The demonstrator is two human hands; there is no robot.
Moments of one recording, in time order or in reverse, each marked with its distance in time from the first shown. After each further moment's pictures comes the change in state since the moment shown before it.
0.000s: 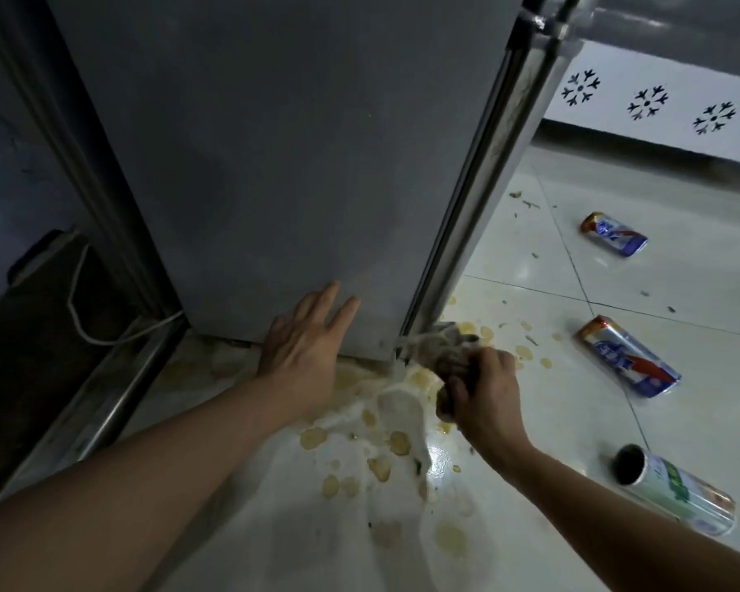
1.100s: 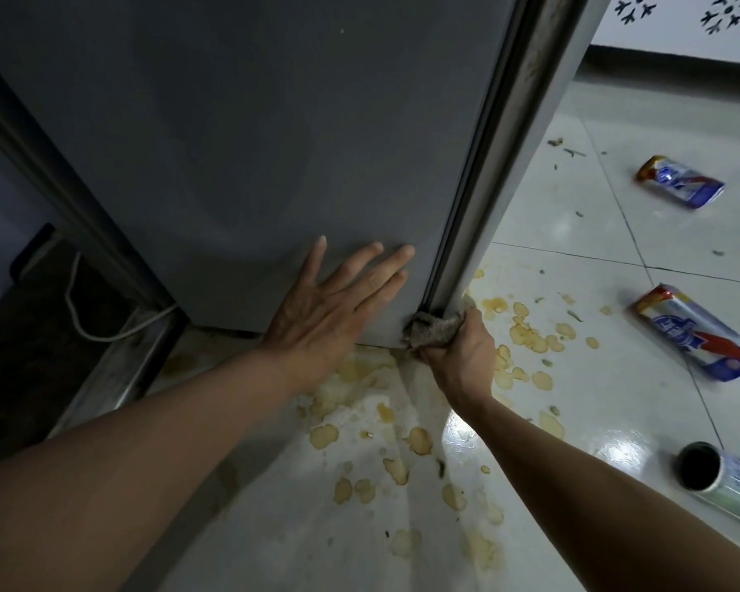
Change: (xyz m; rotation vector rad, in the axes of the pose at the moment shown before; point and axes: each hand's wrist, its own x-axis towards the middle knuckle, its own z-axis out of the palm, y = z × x) left_hand 0.040 0.004 0.000 0.489 0.175 0.353; right_hand 0.070 0.034 0.074 -0.079 0.135 0.054
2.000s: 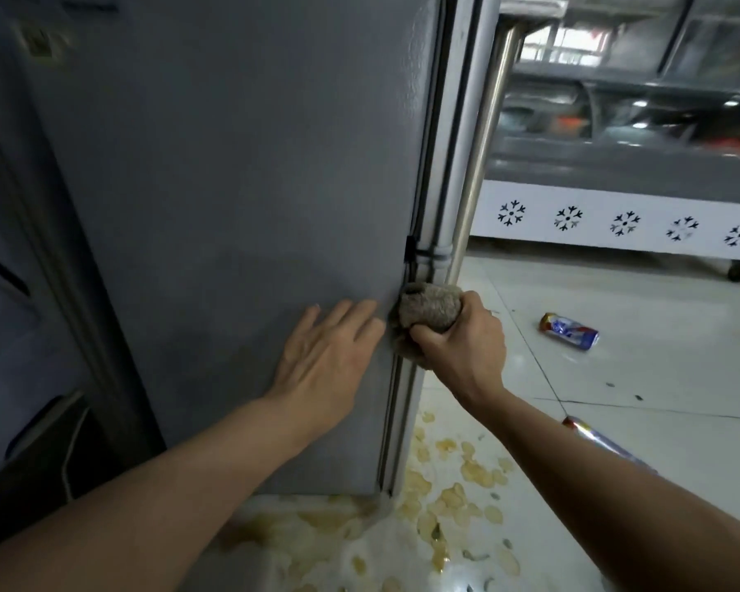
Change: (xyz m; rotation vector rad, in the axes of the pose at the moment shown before) left_hand 0.031 -0.033 -0.173 -0.169 0.299 -0.132; right_hand 0.036 -0.182 -0.183 0.083 0.346 -0.250
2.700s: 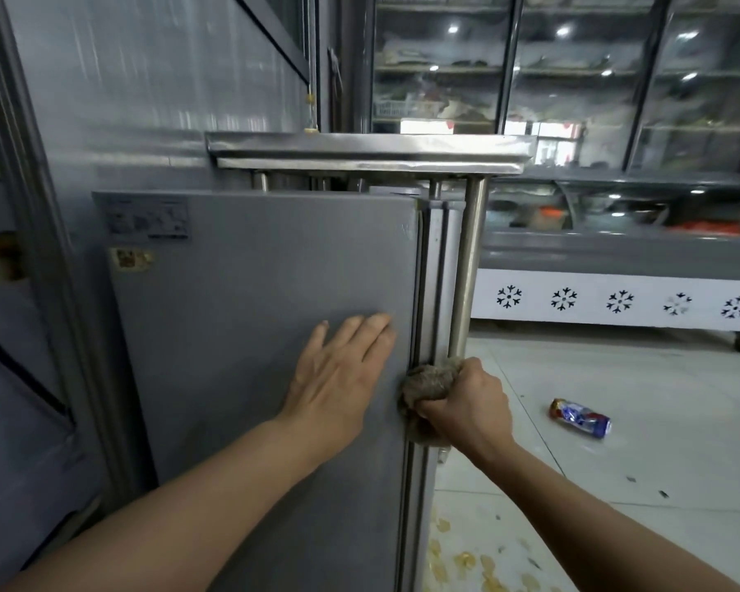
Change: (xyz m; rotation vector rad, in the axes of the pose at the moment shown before) left_hand 0.069 -0.030 -0.097 0.059 0.131 0.017; right_hand 0.049 -0.068 -0.045 -0.140 -0.105 0.068
